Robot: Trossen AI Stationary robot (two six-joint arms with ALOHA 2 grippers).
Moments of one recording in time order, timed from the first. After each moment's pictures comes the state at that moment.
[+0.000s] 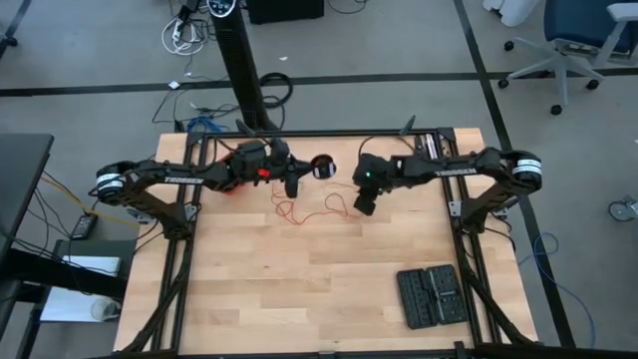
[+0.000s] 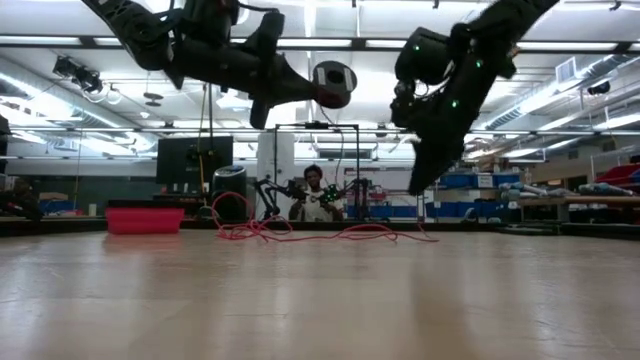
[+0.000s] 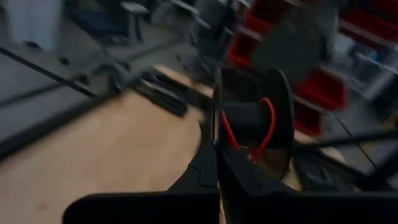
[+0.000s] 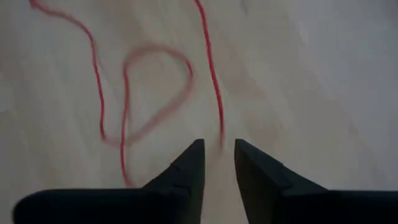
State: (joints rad) left arm 0.34 1.40 0.73 0.53 0.14 -0.37; right arm -0.26 1.51 0.89 -0.41 0.10 0.16
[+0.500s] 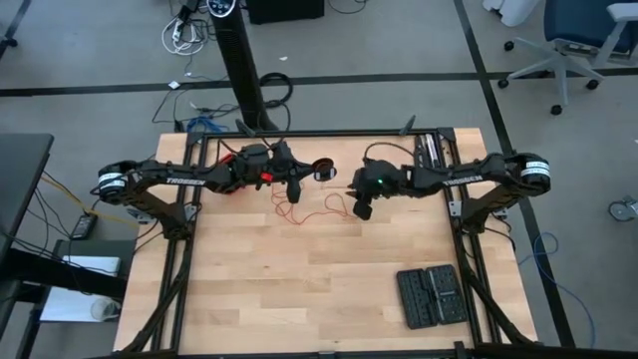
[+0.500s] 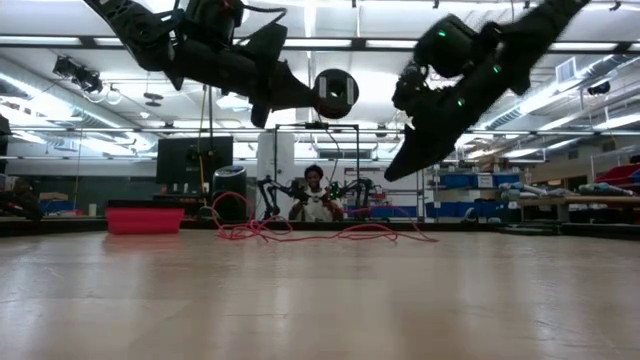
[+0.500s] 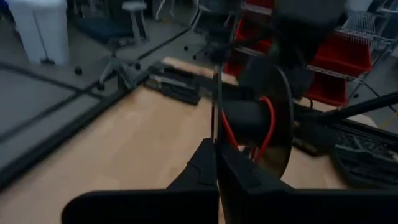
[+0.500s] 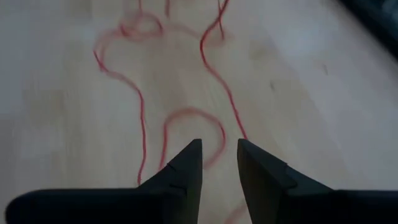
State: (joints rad) left arm 0.31 1.42 0.73 0.52 0.08 -0.18; right arm -0.22 1.44 0.70 0.04 0.08 0.06
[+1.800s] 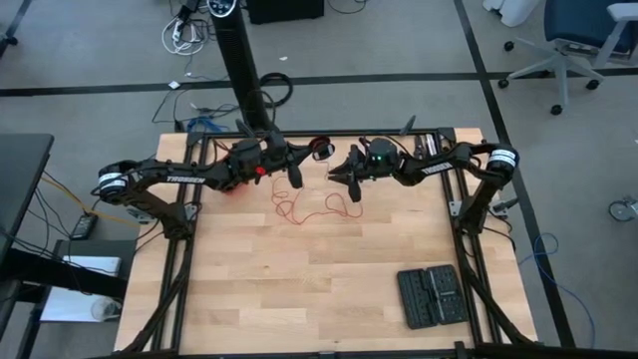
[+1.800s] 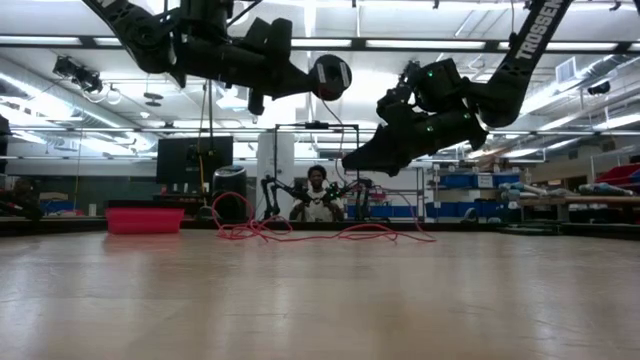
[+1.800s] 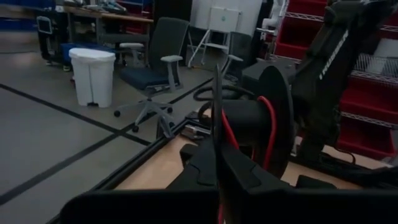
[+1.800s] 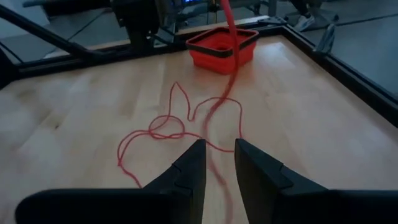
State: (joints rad) left arm 0.35 1.42 0.73 0.69 -0.05 -0.17; right arm -0.46 1.72 0.68 0.73 -0.40 0.00
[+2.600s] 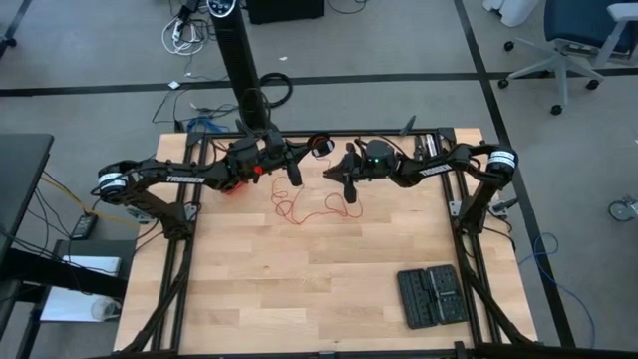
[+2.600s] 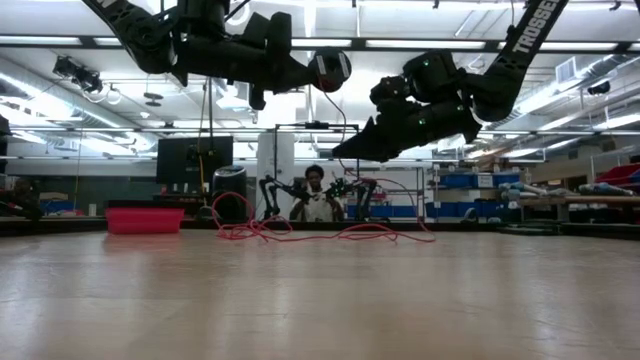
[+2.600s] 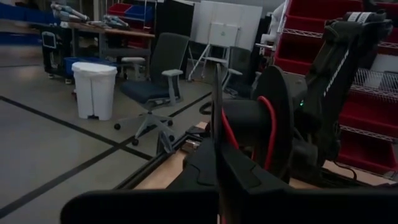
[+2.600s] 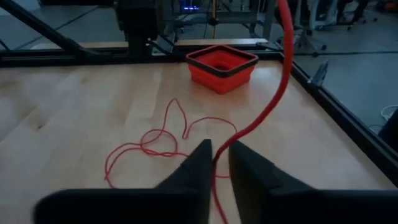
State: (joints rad) left arm 0.35 1.42 0.73 0.75 -0.06 -0.16; right arm -0.41 1.72 0.72 0.74 -0.33 -0.11
